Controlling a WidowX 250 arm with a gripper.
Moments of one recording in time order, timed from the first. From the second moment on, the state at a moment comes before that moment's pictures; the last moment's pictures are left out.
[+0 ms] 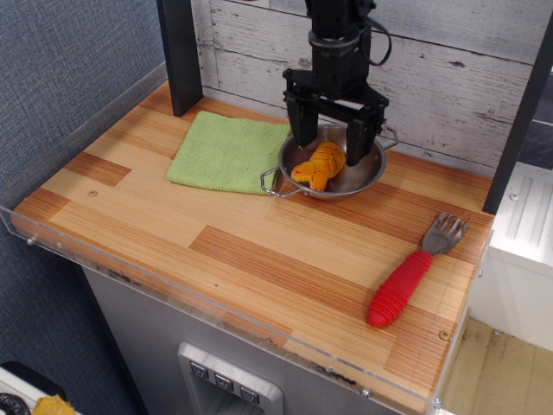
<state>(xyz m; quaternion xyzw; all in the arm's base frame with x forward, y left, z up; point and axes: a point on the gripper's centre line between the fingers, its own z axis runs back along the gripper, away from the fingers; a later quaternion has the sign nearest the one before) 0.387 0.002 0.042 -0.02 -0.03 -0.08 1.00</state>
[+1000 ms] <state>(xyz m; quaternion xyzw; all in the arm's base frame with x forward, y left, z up) 0.376 -0.006 0.028 -0.01 -0.01 -0.09 1.00</state>
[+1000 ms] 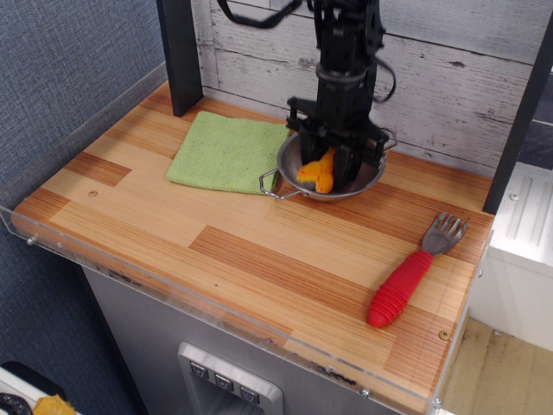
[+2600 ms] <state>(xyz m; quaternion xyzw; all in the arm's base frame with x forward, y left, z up) 0.268 -0.038 0.037 0.01 0.01 -0.13 0.99</state>
